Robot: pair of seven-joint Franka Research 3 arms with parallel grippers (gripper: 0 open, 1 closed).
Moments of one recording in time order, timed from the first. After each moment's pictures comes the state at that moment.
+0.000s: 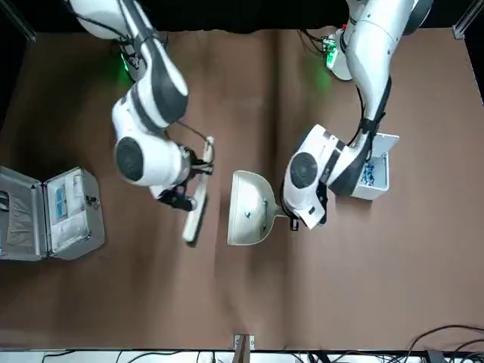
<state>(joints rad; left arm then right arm) -0.30 0.69 -0.30 -1.41 0.28 2.01 -2.12 0.50 0.53 -0.06 -1.31 0.43 1.63 0.63</state>
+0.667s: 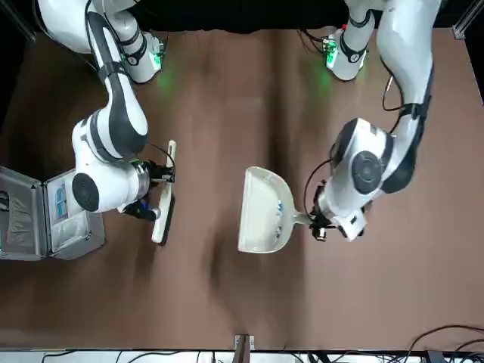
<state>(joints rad) -0.12 0.56 -0.30 -1.39 0.09 1.95 -1.84 0.34 0.46 -0.06 -1.53 0.39 1.54 0.40</state>
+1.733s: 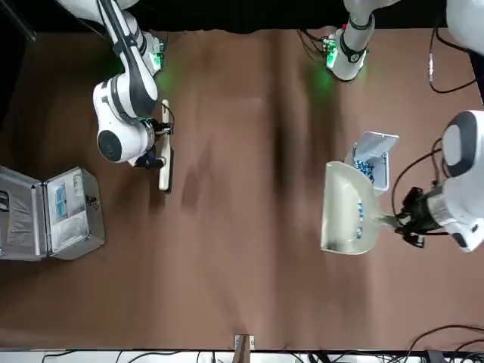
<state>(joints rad) 0.22 0.48 -0.30 -1.39 0.09 1.84 -1.42 0.37 0.17 -0.04 -2.14 0.32 1.73 0.23</state>
